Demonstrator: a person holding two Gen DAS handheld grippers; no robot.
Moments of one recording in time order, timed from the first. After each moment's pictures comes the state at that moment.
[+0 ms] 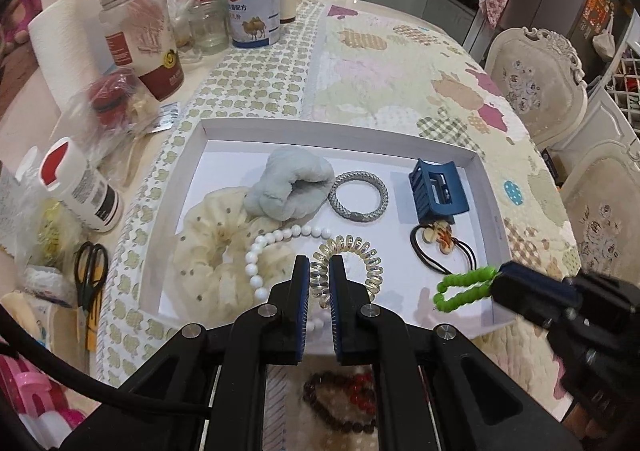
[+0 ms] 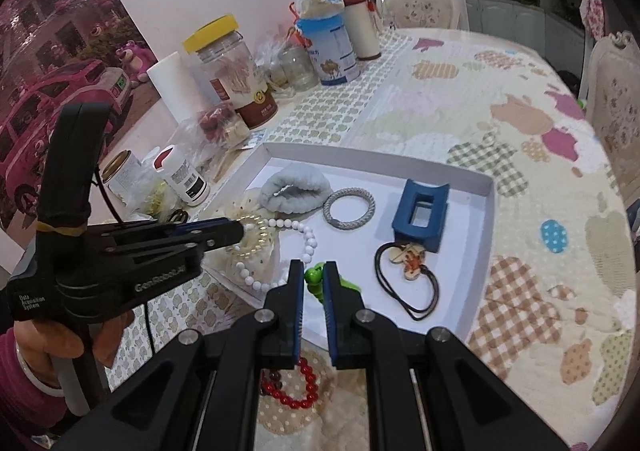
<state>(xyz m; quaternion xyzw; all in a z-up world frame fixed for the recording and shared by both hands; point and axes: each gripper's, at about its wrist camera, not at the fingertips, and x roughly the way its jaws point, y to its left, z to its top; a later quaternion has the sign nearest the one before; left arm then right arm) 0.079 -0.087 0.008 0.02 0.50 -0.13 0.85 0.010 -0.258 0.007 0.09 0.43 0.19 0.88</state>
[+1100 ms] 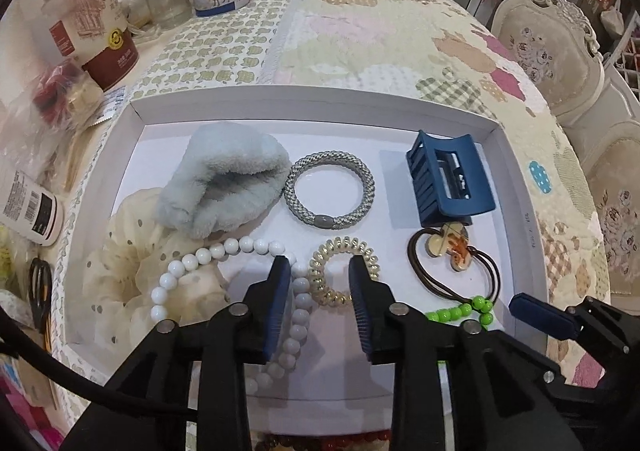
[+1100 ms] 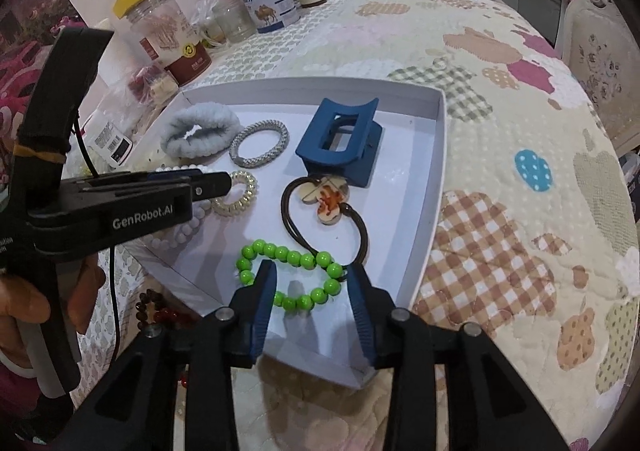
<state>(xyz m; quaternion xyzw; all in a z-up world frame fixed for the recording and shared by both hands) 0.112 -0.136 -0.046 0.04 0.54 -0.14 0.83 0.023 -0.300 -0.061 0.08 0.49 0.13 0.86</state>
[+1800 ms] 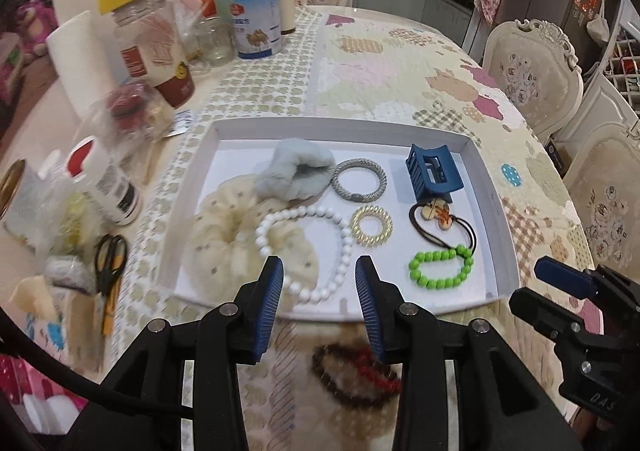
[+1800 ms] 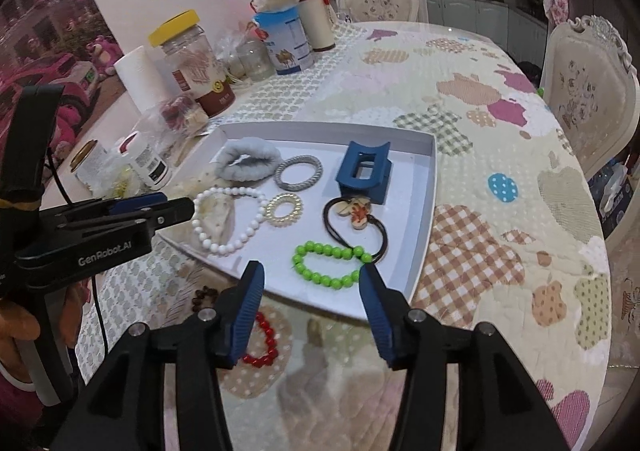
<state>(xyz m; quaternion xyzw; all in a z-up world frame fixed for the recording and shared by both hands) 0.036 -0.079 0.018 0.05 0.48 -0.12 0.87 -0.037 -0.279 -0.005 0.07 0.43 0.12 0.89</state>
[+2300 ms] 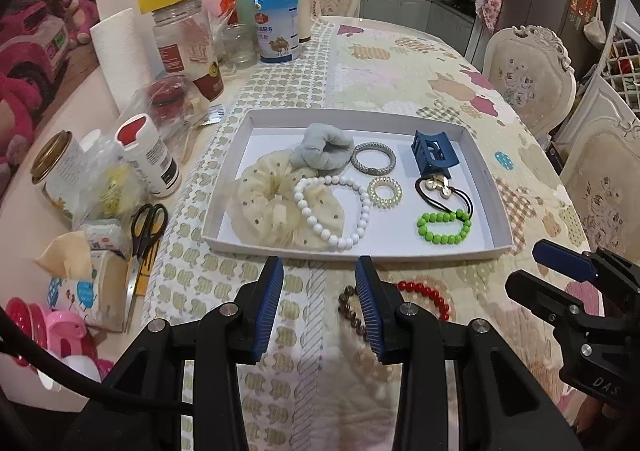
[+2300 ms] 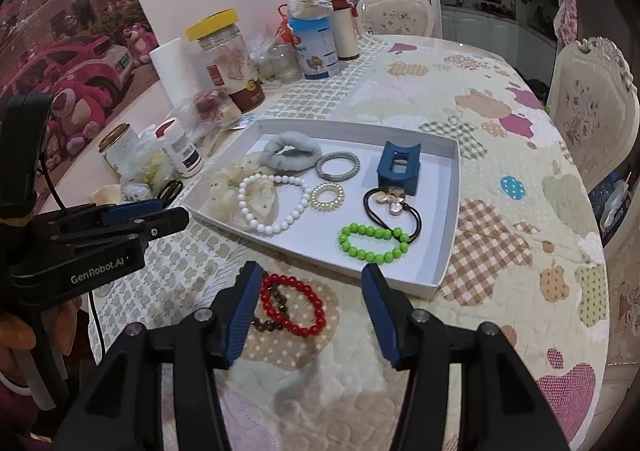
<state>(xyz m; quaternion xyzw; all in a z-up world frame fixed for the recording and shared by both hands) -0.020 -0.046 0.035 0.05 0.46 -0.11 0.88 -0.081 -0.243 0.012 0.05 0.41 0.13 0.90</state>
